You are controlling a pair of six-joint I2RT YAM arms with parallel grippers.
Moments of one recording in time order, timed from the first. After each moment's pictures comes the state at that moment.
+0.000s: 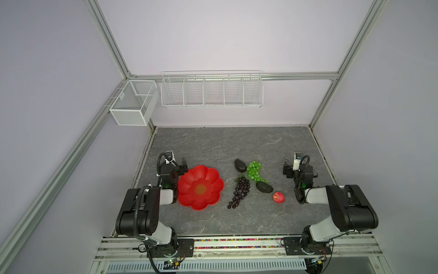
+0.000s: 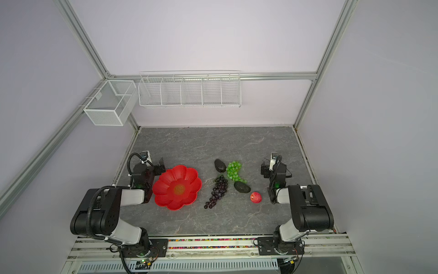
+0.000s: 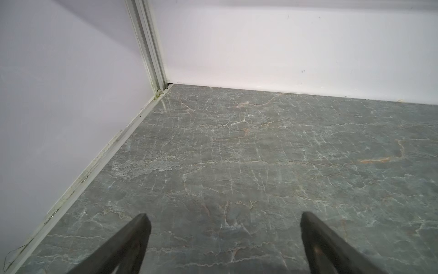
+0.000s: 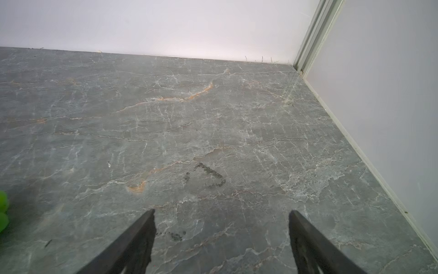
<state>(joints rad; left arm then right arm) -0.05 1.54 0.39 0.89 -0.14 -0.03 0.04 1.55 0.37 0.82 0.13 -0.03</state>
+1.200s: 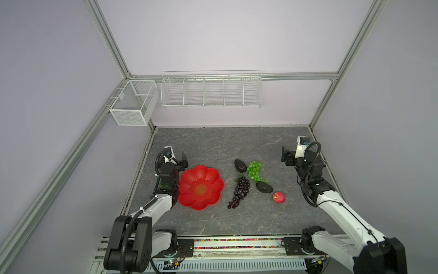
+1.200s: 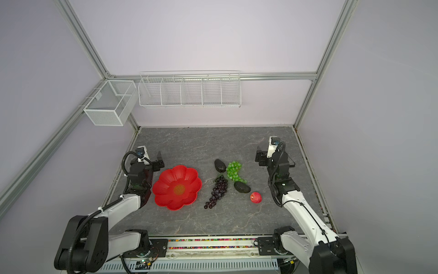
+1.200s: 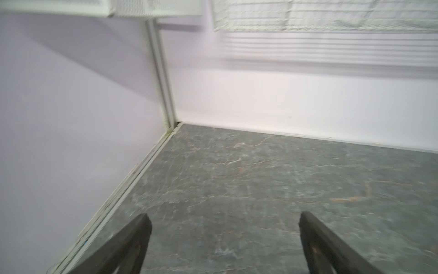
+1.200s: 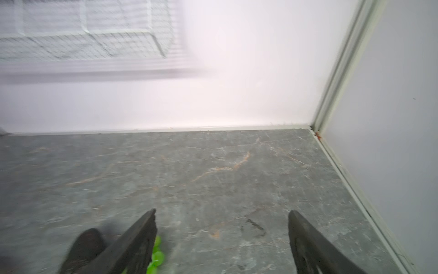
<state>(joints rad) -0.24 1.18 0.45 0.62 -0.29 -0.01 0.28 0.98 0.70 0.06 0.15 0.13</state>
